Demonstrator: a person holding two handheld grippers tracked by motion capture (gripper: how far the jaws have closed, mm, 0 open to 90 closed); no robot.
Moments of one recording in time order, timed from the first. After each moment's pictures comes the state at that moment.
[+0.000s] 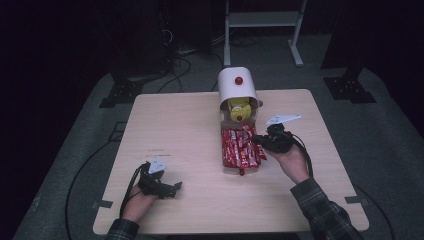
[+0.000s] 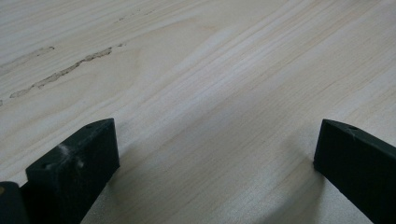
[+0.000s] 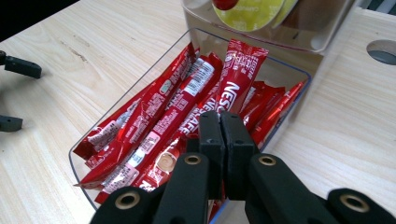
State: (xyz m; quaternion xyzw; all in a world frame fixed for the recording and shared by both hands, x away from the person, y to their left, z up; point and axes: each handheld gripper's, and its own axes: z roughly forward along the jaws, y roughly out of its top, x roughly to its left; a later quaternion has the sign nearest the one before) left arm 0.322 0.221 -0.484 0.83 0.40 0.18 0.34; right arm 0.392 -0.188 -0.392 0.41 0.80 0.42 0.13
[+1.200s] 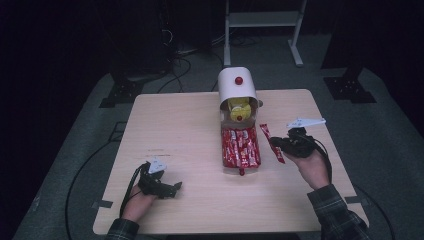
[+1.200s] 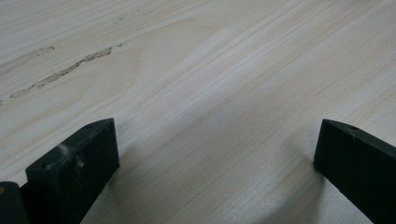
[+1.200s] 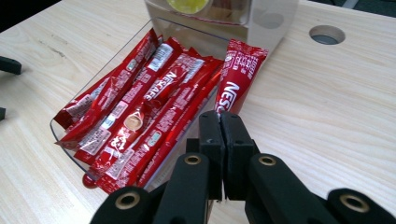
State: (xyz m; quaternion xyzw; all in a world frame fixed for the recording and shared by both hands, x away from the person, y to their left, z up) left arm 0.321 0.221 -0.484 0.83 0.40 0.18 0.35; right arm 0.370 -0.238 -0.387 0.44 0.78 0.42 0.15
